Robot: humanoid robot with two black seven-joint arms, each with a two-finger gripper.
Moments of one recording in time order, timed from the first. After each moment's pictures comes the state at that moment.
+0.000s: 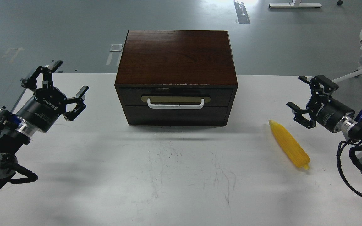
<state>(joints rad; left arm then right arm) -0.33 0.68 -0.85 -1.17 0.14 -0.49 -0.46 0.81 -0.72 0.00 0.85 0.10 0.49 0.49</state>
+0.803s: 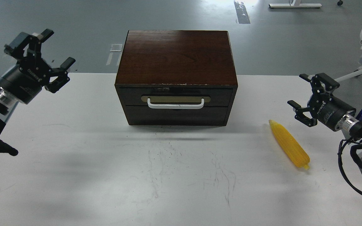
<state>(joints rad) -0.58 0.80 -0.87 -1.22 0.60 -0.49 -0.49 0.82 -0.73 0.00 0.85 0.09 0.49 0.49</state>
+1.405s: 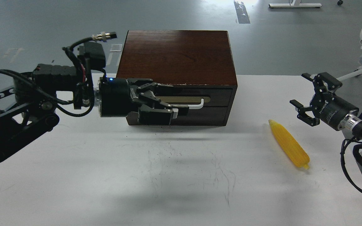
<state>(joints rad) -0.93 0.61 -0.58 -1.59 1.85 -0.49 -0.49 0.83 -0.74 0.00 0.85 0.09 0.49 0.49</state>
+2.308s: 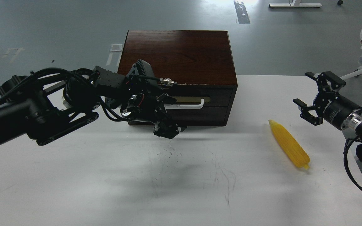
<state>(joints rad) -1.08 0.43 -0.34 -1.30 2.18 -0.49 -0.49 0.82 -0.75 0.00 0.85 0.09 0.49 0.49</state>
